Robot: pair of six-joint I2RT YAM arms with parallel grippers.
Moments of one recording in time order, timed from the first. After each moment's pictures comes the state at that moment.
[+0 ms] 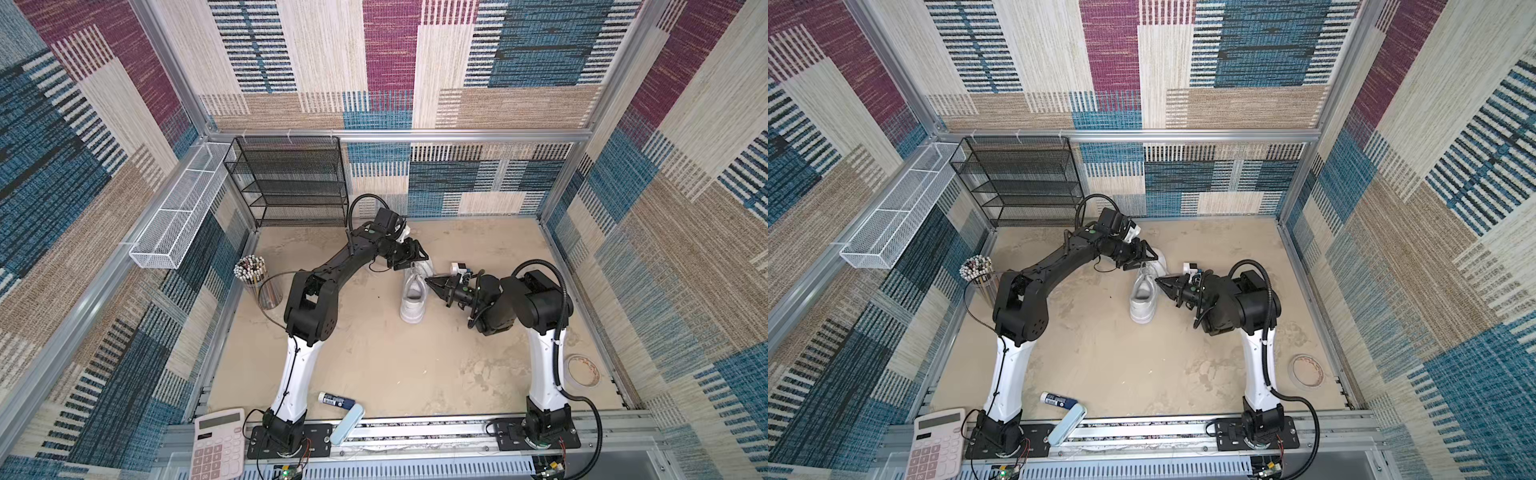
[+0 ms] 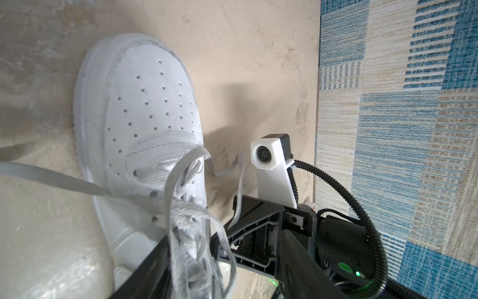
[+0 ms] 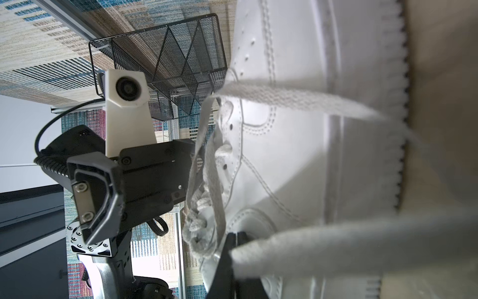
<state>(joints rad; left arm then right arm) -0.48 2.27 2.01 -0.66 0.60 -0.62 0.24 2.21 0.76 1.44 -0.83 1.66</state>
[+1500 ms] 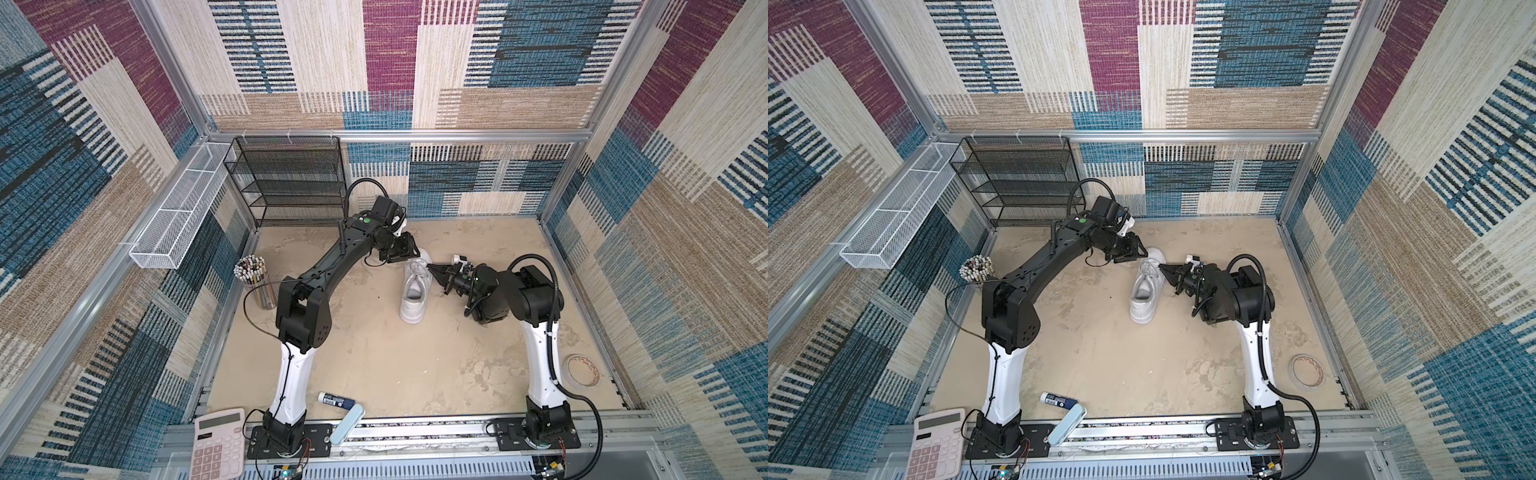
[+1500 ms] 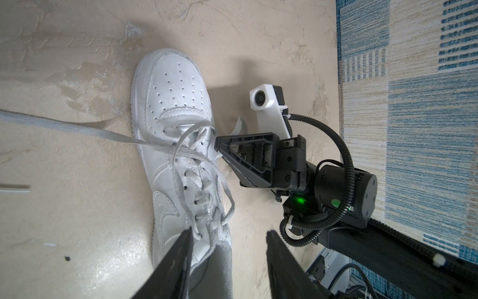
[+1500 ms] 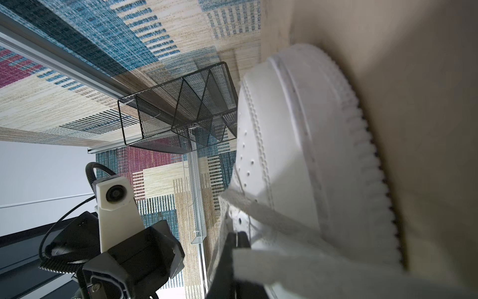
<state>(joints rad) -0.50 2.17 2.09 -0.90 0.45 -0.50 0.21 2.33 0.96 1.45 -0.78 1.82</state>
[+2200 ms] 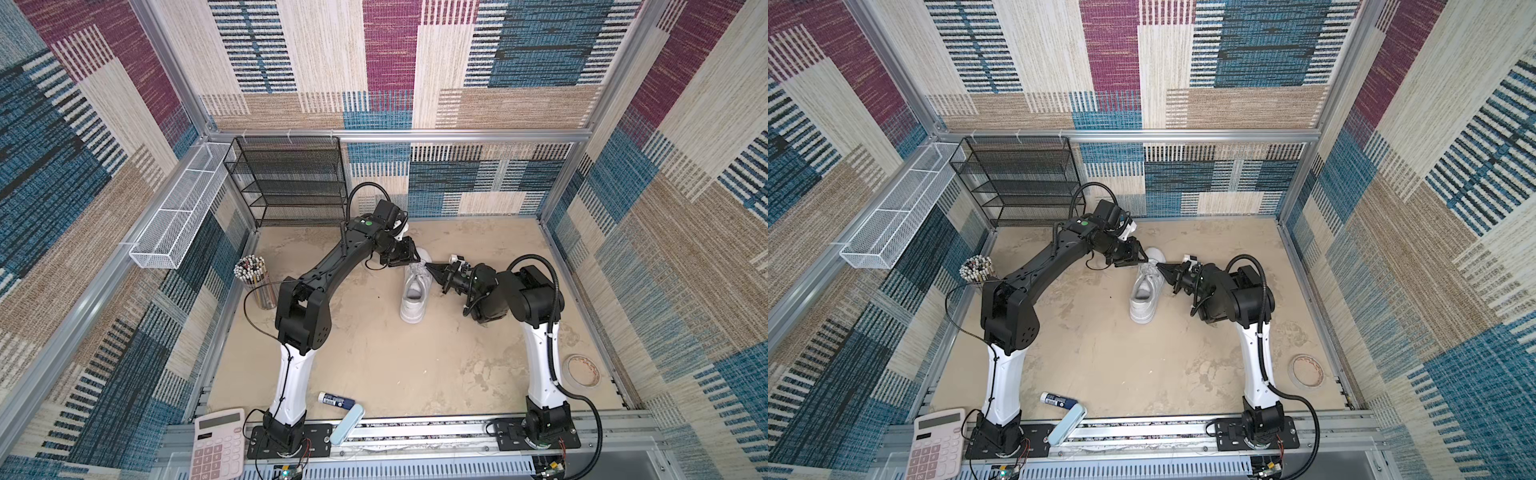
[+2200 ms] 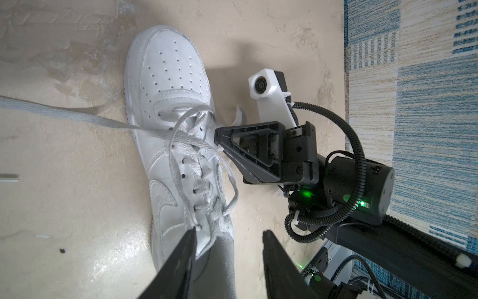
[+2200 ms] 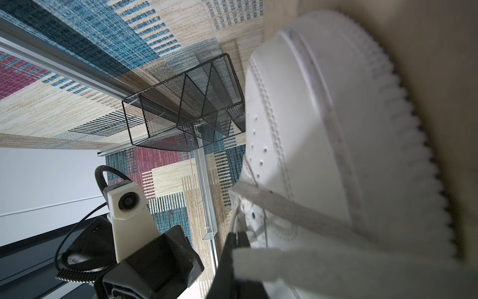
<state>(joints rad) -0.51 2.16 2.05 -0.90 0.46 -0.48 0.22 2.31 0.95 1.45 -0.77 1.90</state>
